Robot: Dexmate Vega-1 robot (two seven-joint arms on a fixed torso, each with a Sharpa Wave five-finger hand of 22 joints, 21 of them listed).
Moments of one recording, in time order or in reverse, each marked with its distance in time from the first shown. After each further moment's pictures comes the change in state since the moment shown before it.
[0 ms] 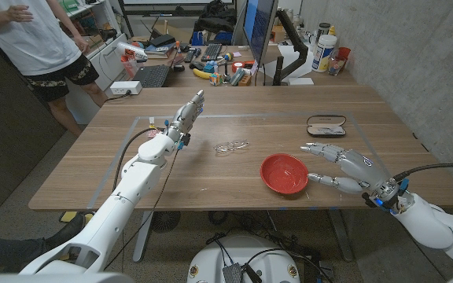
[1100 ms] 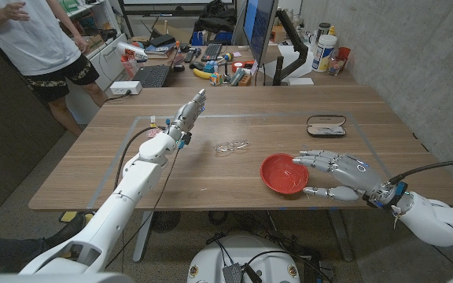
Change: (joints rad) left arm -0.011 -0.004 0.005 0.010 0.002 -0.014 -0.016; left_hand 0.000 0.000 -0.004 0.004 0.000 0.000 0.000 0.000 0.000 -0.004 0.004 0.000 0.000 0.000 0.000 0.000 0.000 0.000 0.000 0.000 0.000; right arm -0.079 -0.213 -0.083 -0.124 -0.160 -0.158 -0.188; right_hand 0.062 -0.038 0.015 -0.029 0.023 -0.015 -0.010 0.000 0.001 -0.017 0.006 -0.008 0.000 -0.014 -0.002 -0.013 -0.002 -0.004 0.004 -0.016 -0.002
